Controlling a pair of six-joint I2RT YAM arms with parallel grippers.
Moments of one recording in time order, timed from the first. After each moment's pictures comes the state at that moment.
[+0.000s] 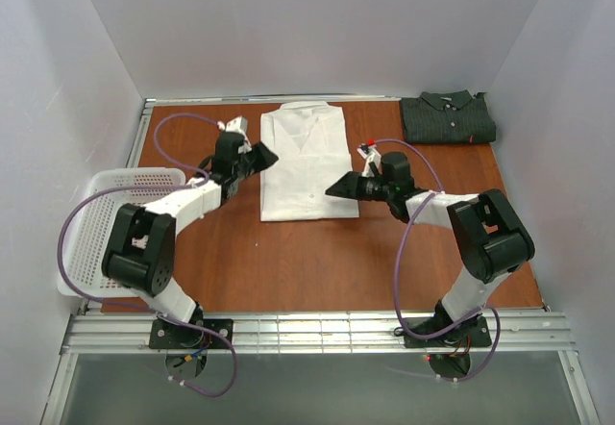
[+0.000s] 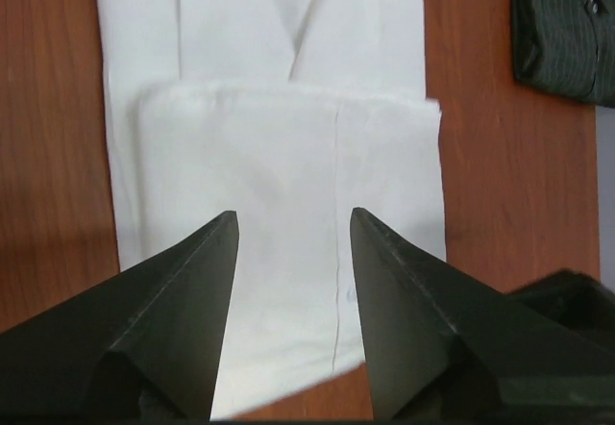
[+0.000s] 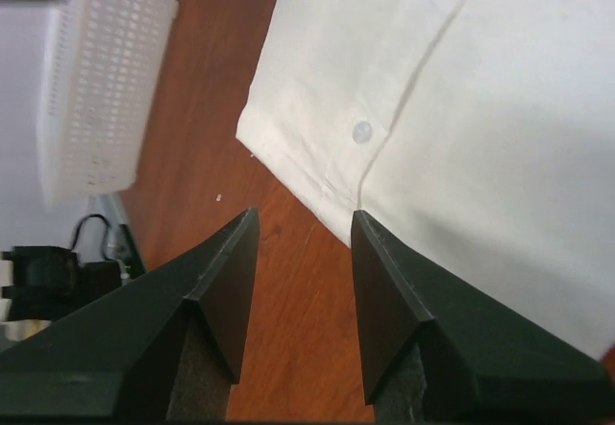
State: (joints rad) left arm -0.34 1.58 0.91 0.12 0.11 -0.64; right arm 0.40 1.70 0.73 0.49 -0.70 0.65
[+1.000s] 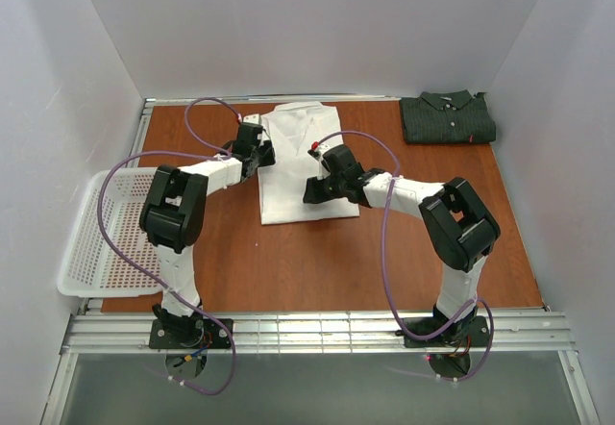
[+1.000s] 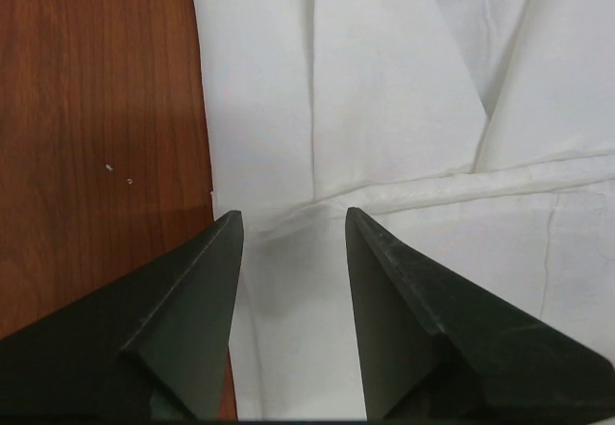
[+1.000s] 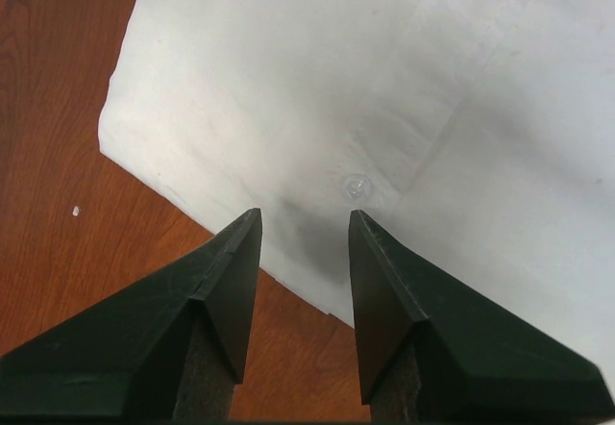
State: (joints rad) left arm -0.34 1.99 1.26 0.00 -0.11 -0.38; right arm 0.69 1.86 1.16 -0.11 -0.24 0.32
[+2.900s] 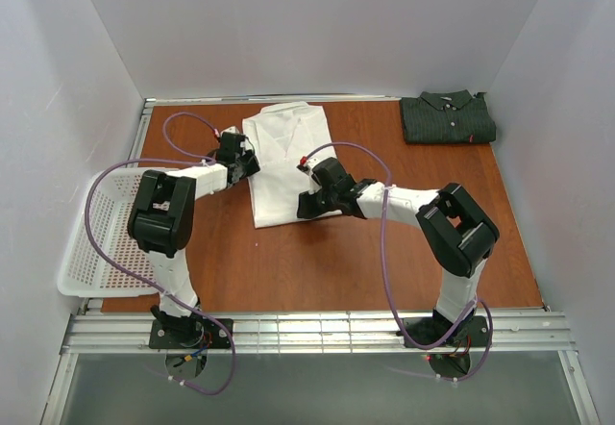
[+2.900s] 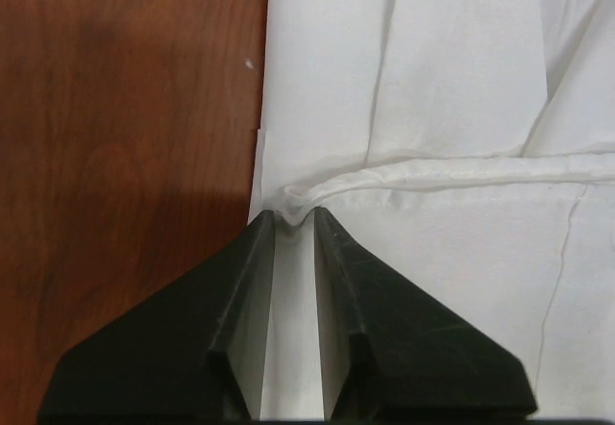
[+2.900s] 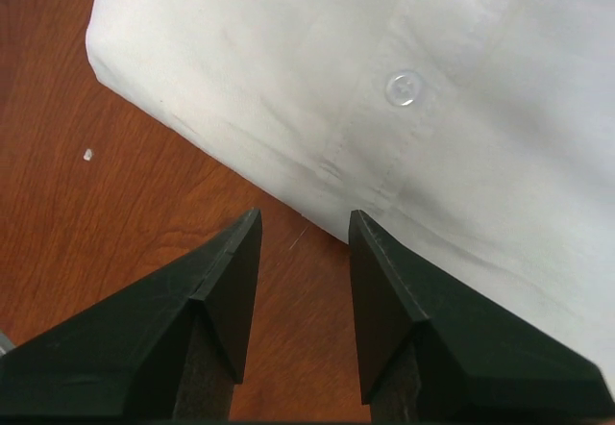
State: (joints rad) left arm -0.25 1.93 1.14 -0.03 -0.07 -0.54; right arm 0.79 1.84 1.11 -0.12 -0.22 0.31
